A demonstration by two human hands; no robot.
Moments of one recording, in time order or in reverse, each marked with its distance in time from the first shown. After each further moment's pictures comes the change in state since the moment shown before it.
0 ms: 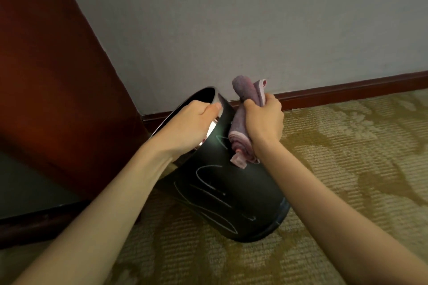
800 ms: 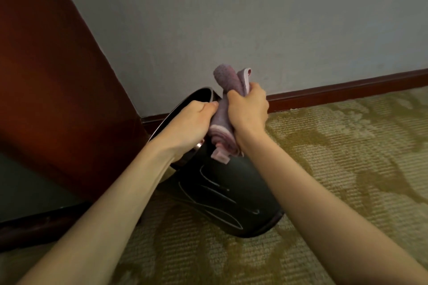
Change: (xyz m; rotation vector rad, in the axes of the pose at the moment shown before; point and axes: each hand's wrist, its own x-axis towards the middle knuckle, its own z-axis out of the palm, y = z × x) left_hand 0.004 0.000 0.004 -0.097 0.028 -0.061; right_hand -0.008 -0.027 0.013 0.083 -0.033 -0.030
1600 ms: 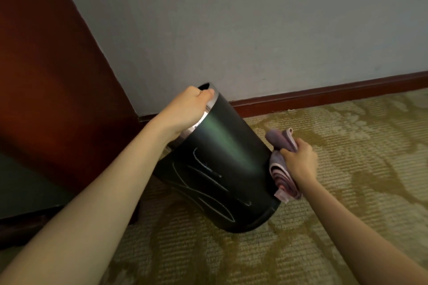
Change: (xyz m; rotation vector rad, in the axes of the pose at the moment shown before) left_hand 0.026 0.004 -0.010 0.154 0.088 -0.083; right_hand 0.030 0.148 -0.083 -0.415 0.021 0.109
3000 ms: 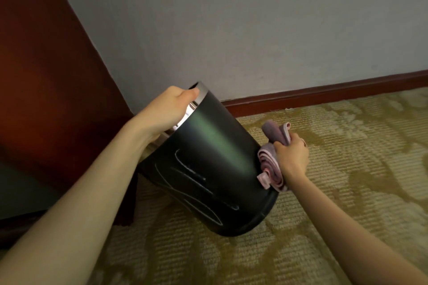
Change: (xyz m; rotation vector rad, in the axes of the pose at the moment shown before) left_hand 0.004 -0.028 -0.017 -0.029 -0.073 0.052; right_hand 0.000 -0.015 0.013 0.085 0.074 0.019
